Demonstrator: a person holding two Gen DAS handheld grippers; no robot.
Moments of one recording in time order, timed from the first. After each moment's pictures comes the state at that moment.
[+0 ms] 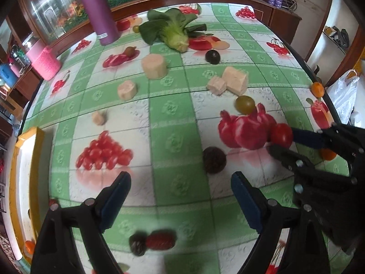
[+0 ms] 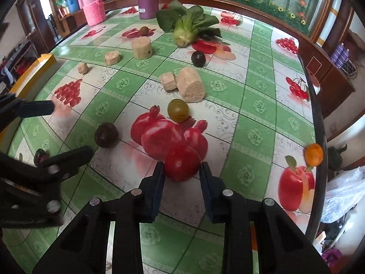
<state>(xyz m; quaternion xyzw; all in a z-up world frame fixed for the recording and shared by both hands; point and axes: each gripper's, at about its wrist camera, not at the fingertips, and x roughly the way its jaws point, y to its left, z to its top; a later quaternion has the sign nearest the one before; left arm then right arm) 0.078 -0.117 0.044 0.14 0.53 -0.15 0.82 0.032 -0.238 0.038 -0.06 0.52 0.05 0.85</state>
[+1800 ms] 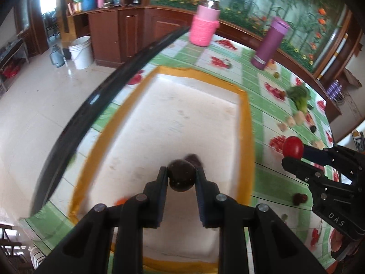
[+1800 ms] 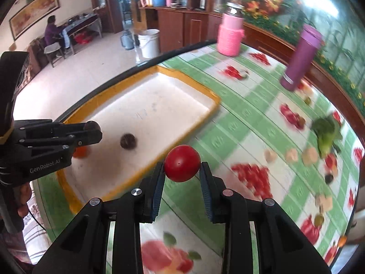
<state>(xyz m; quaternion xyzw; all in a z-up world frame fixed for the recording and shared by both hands) 0.052 0.229 0.068 -0.10 0.50 -0.01 0.86 0.052 0.070 0.104 -0.15 0.46 0.25 0.84</state>
